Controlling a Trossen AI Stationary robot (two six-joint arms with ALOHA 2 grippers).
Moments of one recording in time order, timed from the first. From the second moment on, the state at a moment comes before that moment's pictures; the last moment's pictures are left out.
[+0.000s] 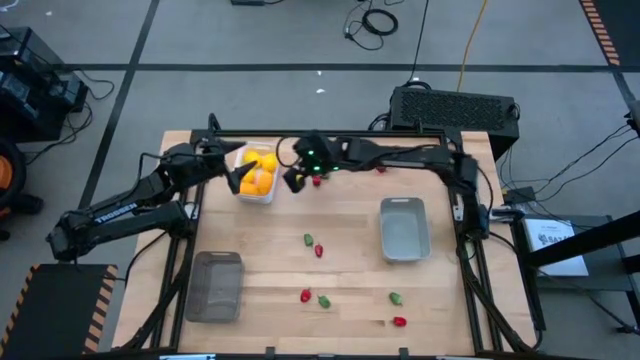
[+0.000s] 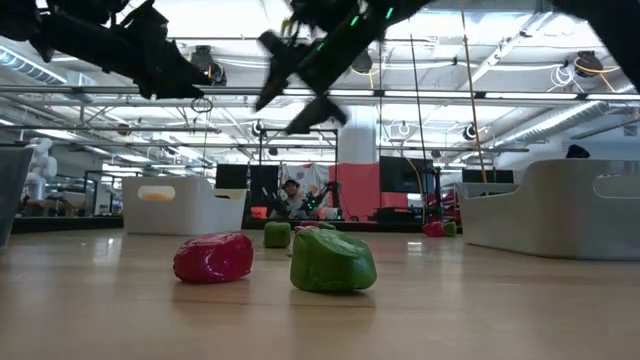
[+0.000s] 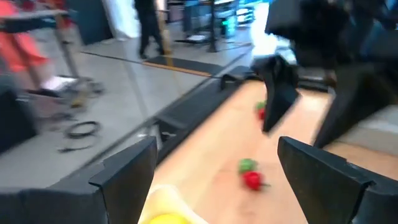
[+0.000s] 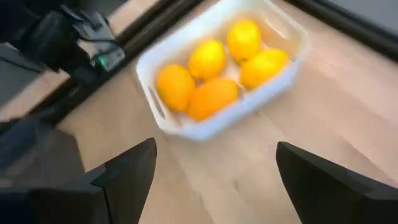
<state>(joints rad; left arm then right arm) 0.59 0.57 0.42 -0.02 0.08 0.06 -0.23 2.01 1.77 -0.49 0.00 0.53</state>
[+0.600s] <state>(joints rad) 0.18 0.81 0.42 0.19 0.16 -0.06 0.11 1.77 1.75 -1.29 0.52 0.81</state>
